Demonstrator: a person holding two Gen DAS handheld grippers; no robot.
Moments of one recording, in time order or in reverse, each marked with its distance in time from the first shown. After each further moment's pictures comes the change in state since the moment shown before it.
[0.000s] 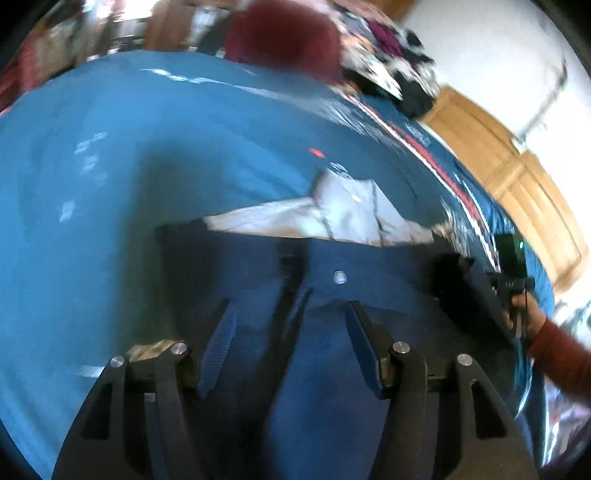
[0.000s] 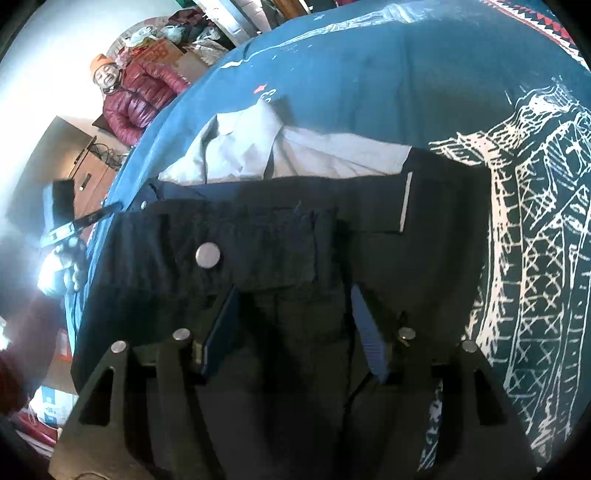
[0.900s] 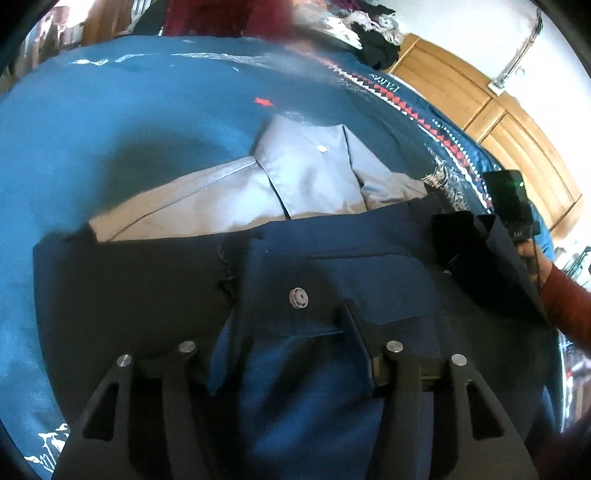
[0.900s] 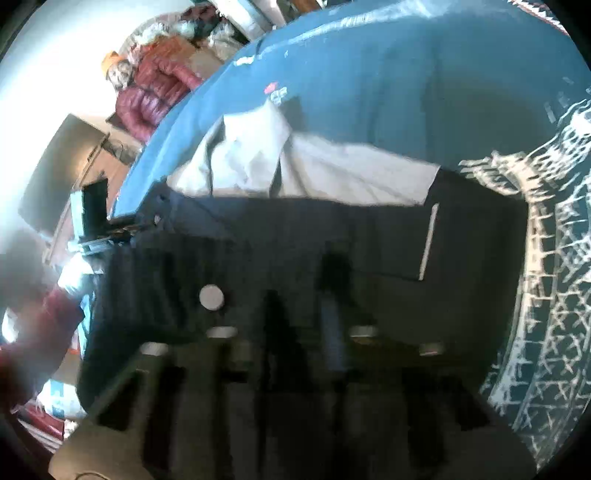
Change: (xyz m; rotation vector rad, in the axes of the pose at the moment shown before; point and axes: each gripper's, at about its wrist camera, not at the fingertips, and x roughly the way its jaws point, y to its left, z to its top) left arm 0.077 -0.022 0.002 0.095 0.110 -0.049; right arm 0.014 -0.006 0.026 -0.014 -0.004 0.082
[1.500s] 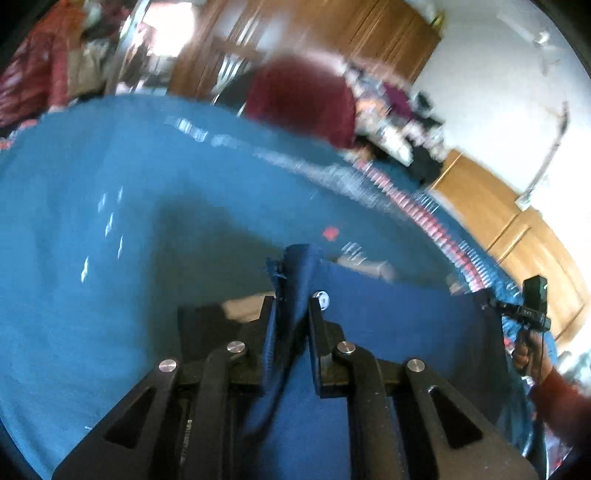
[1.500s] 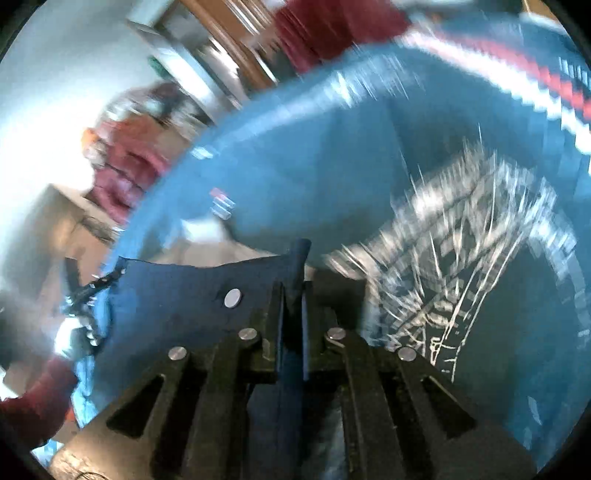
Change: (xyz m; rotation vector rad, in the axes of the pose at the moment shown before) left arm -0.081 0.053 -0.002 -0.229 -0.308 0.162; right arm -0.069 -0.057 0.011 0.129 -0.215 -0.167
